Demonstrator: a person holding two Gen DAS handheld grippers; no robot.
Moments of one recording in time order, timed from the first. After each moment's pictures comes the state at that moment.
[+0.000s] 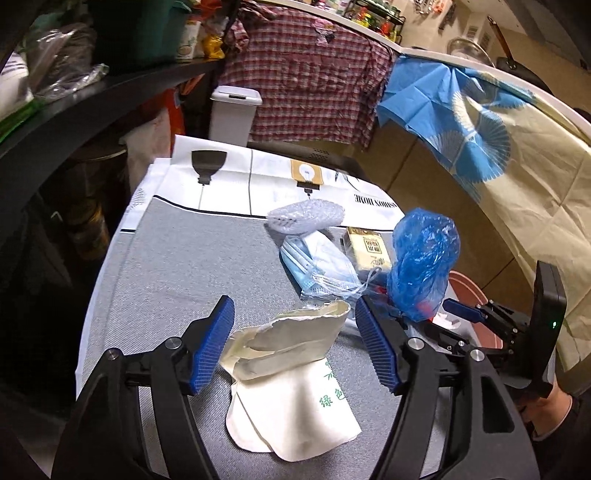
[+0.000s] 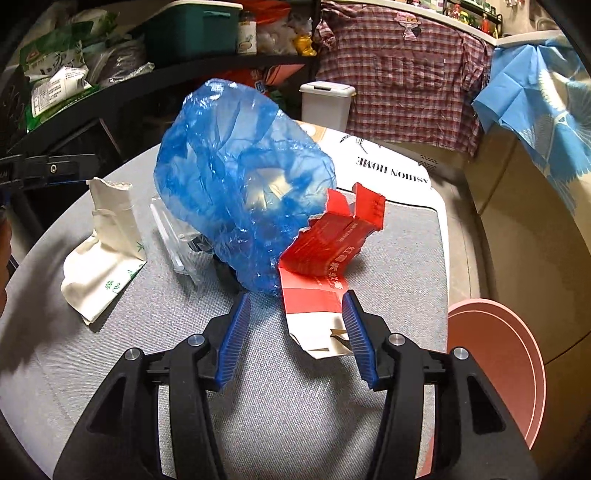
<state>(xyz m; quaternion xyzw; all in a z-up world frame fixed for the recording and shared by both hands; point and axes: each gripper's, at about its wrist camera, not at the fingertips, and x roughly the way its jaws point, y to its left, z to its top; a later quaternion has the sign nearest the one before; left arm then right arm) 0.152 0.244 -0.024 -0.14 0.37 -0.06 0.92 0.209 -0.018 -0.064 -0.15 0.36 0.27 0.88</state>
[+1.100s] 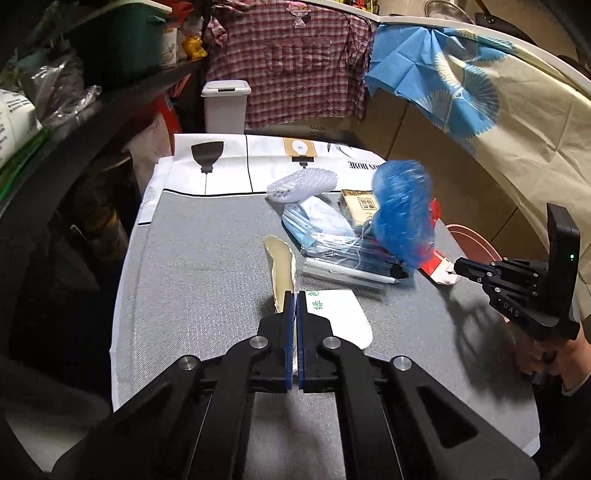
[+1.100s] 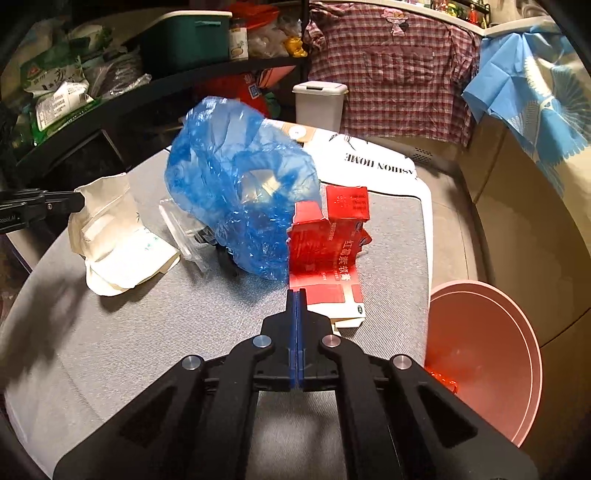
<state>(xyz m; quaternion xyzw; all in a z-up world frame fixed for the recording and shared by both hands) 0.115 0.235 -0.009 -0.06 0.40 -0.05 0.91 0.192 -0.047 -0.043 -0.13 0.36 0.27 0.89</state>
